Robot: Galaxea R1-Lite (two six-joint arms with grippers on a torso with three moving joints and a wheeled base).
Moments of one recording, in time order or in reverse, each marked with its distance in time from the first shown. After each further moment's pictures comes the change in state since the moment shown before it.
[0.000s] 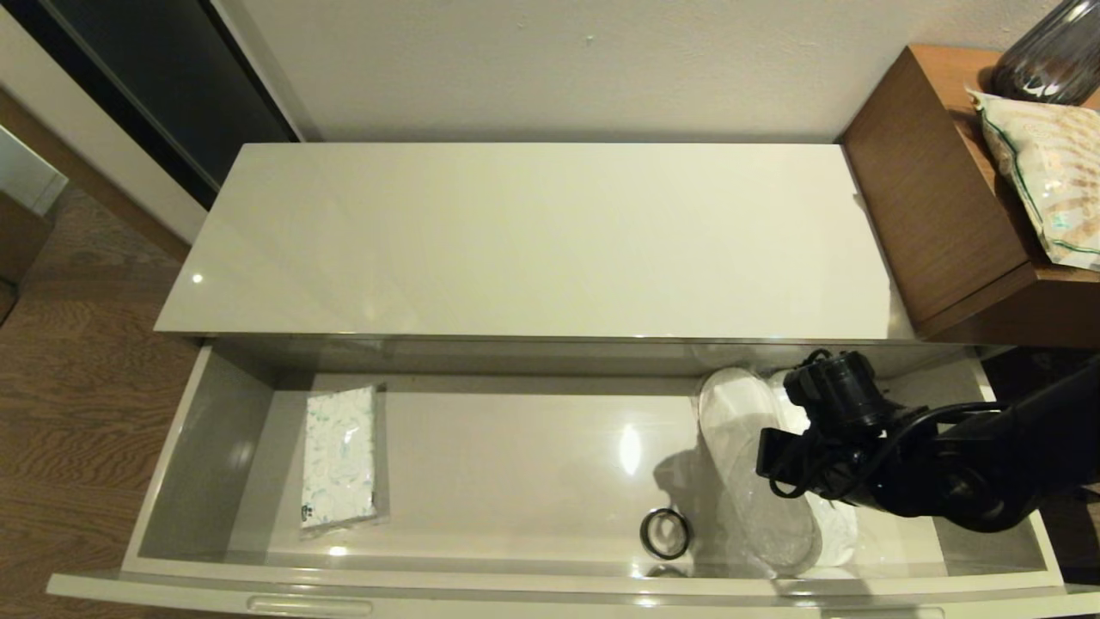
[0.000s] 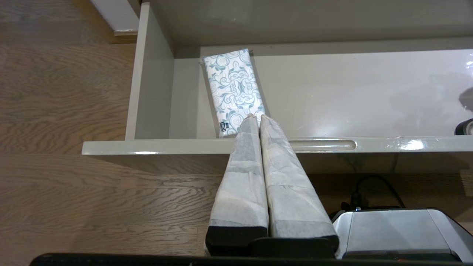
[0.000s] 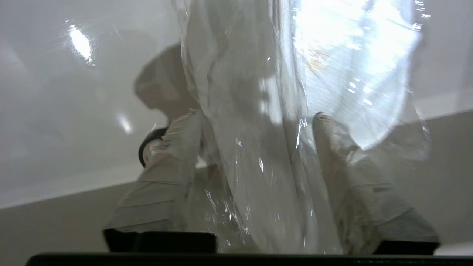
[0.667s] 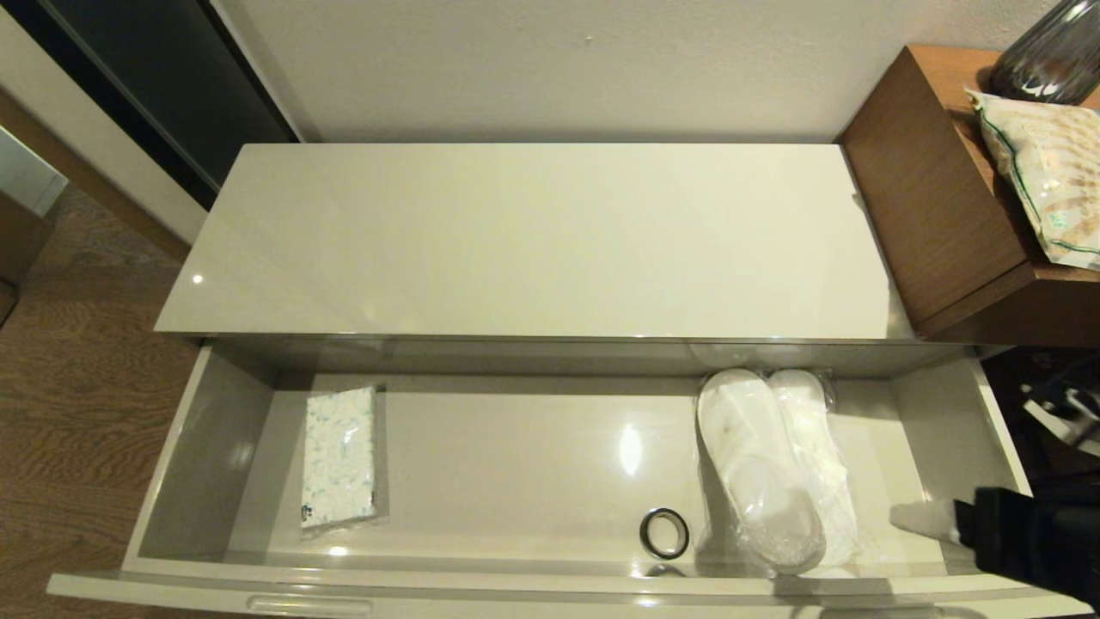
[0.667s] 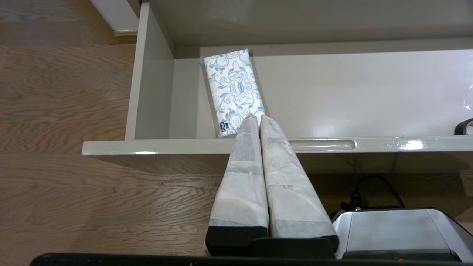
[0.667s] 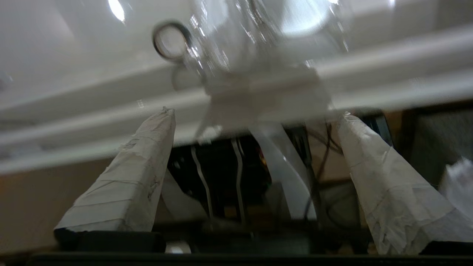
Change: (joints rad) left arm 0.000 0.000 0.000 0.000 0.000 0.000; right arm -0.002 -0.733 0.102 0.655 0.164 0.052
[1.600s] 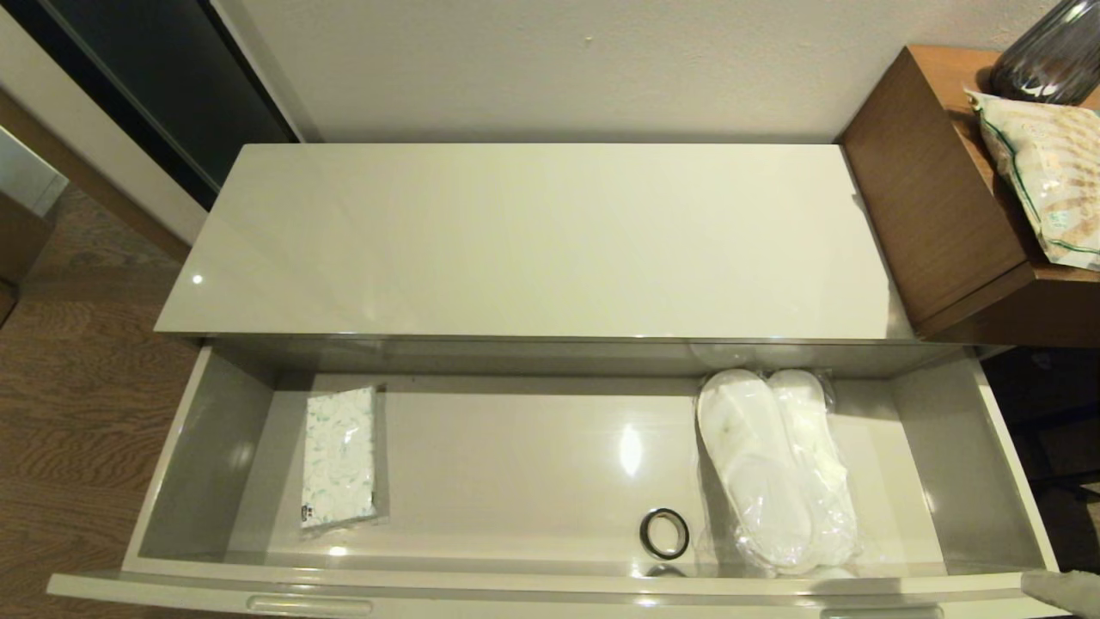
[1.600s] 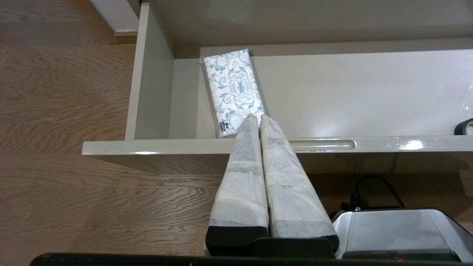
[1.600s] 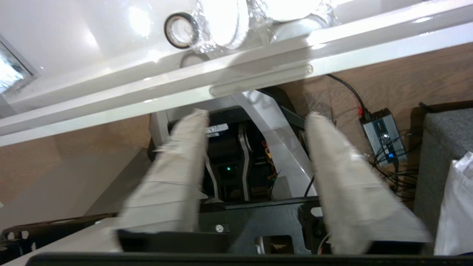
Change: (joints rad) left arm 0.000 0.000 0.000 0.000 0.000 0.000; right arm 0.000 -0.288 -0.017 0.216 0.019 0.018
